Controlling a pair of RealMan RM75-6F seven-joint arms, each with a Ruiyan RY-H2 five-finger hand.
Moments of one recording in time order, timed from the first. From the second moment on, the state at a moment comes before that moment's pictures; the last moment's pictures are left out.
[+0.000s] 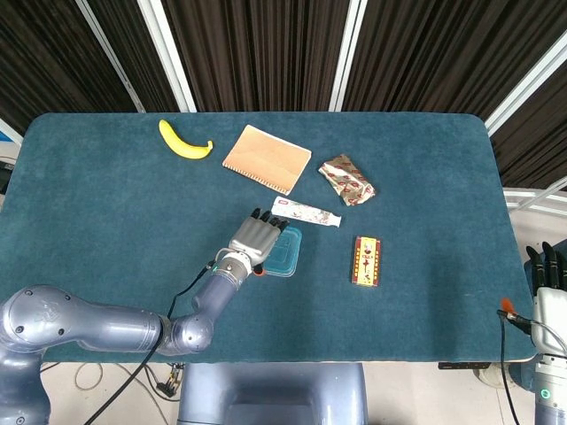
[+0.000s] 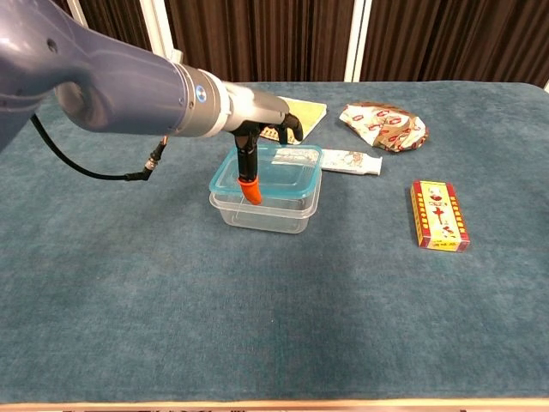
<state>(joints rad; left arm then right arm) -1.42 -1.58 -0.14 -1.58 0.12 0.90 0.83 0.03 -1.20 0.17 -1.66 -1.32 1.57 -0.23</state>
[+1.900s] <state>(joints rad) -1.43 -1.65 -0.15 -1.57 0.05 1.00 0.96 0.03 -1.20 0.18 -1.67 -1.31 1.58 -0.23</state>
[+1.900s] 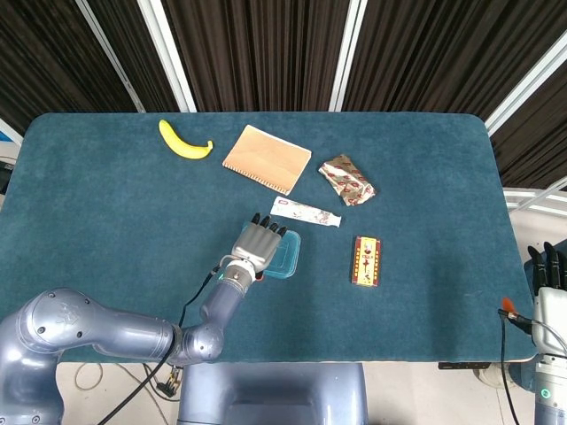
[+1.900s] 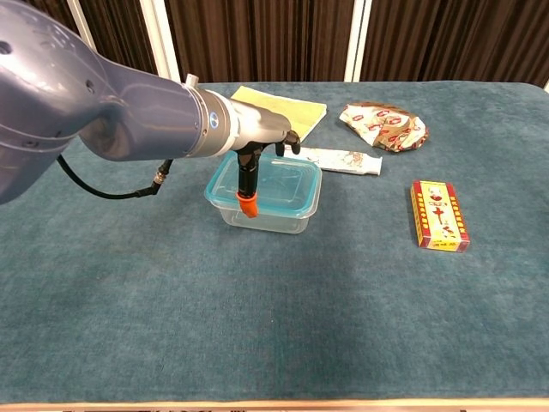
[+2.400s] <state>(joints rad) -1.42 -1.67 -0.16 -1.56 0.06 1.04 0.99 0.03 -1.20 0.18 -1.66 -1.31 1.58 -0.23</state>
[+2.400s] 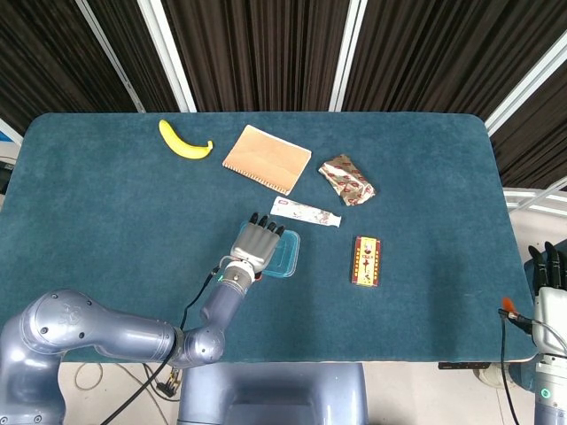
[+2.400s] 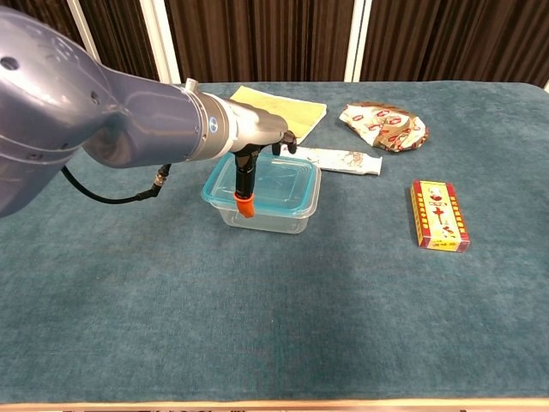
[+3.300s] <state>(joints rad) -1.40 -1.72 -0.19 -1.53 0.09 1.06 1.03 0.03 -1.20 0.18 -1.66 -1.31 1.58 -0.23</state>
